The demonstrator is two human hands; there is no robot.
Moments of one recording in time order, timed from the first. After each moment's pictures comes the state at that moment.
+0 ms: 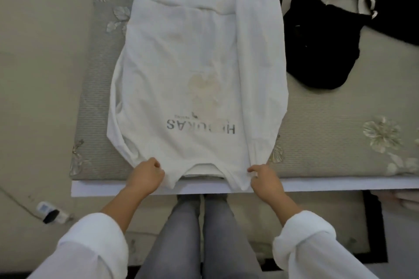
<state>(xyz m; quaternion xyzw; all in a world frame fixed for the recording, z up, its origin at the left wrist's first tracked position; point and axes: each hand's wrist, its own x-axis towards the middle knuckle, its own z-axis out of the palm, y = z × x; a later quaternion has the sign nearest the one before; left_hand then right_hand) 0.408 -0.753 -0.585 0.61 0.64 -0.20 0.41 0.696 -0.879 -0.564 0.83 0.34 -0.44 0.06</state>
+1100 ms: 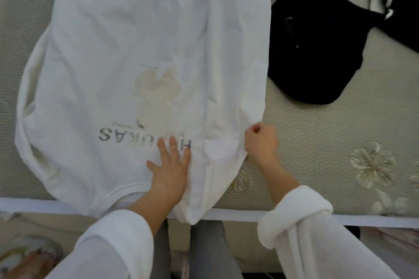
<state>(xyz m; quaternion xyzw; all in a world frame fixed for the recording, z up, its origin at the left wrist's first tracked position) 0.634 -0.775 -0.639 0.76 0.46 -0.40 0.21 0.846 -0.764 -0.611 0.89 0.26 -0.34 -0.14</state>
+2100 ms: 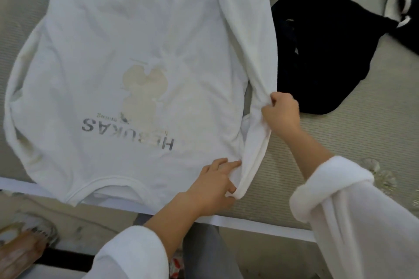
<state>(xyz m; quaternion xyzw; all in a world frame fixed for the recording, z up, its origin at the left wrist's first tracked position) 0.748 -0.804 -0.603 0.76 0.36 -0.14 0.52 0.953 -0.703 -0.601 0.86 0.40 -0.31 -0.12</state>
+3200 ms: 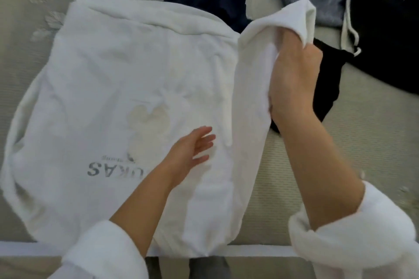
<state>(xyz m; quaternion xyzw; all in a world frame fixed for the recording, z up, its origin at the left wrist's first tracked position) 0.704 -0.668 -0.569 0.24 0.52 0.13 0.81 0.858 -0.625 -0.430 0.71 0.26 -0.28 -0.59</state>
